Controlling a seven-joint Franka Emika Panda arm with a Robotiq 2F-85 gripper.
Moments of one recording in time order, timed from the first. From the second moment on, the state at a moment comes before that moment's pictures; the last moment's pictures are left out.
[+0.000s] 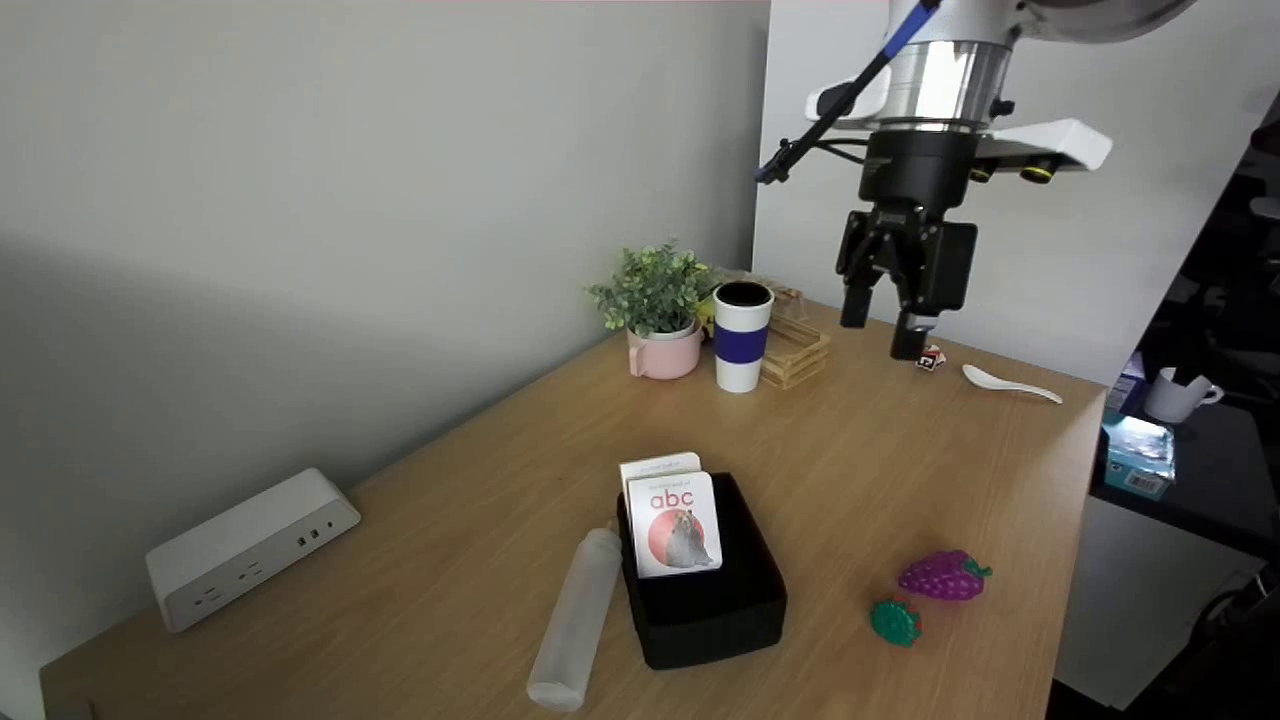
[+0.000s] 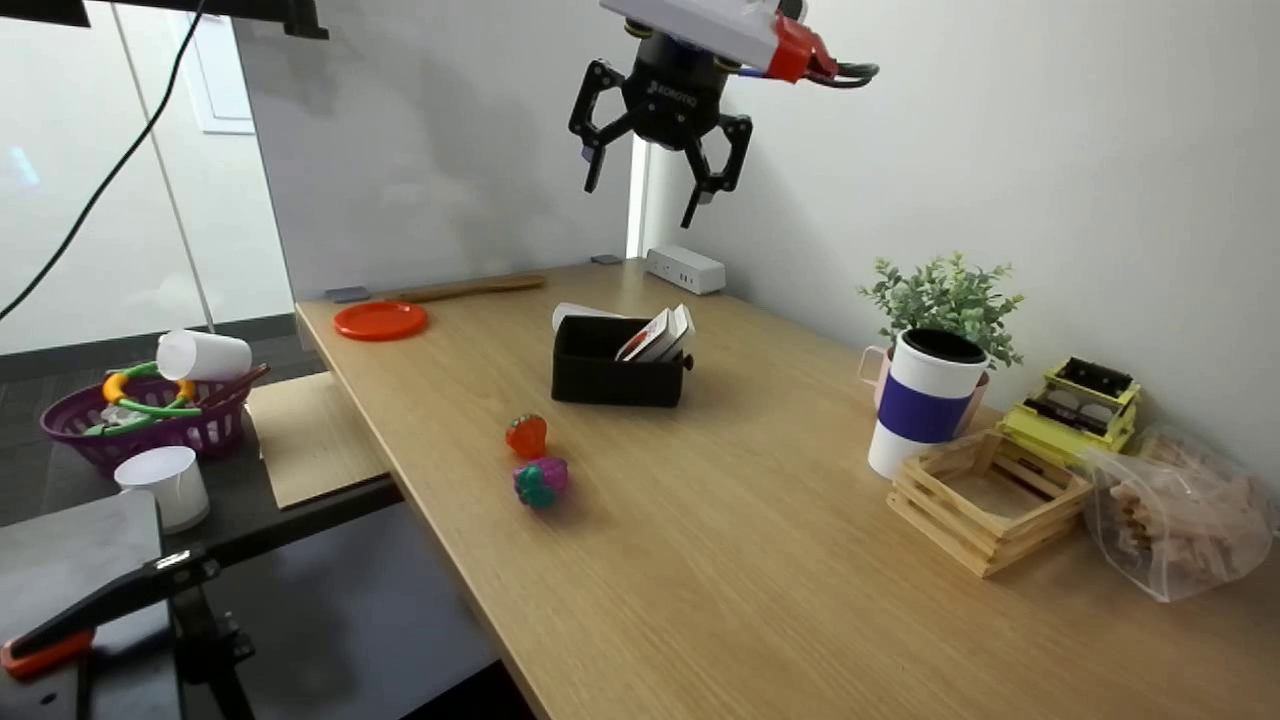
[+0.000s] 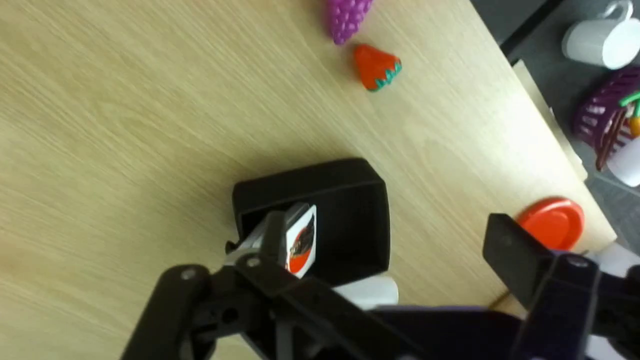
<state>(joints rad) 0.03 0.21 0.05 -1.95 0.29 2.10 -0.85</state>
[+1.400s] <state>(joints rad) 0.02 0.65 0.19 -1.60 0.37 2.20 -0.68</state>
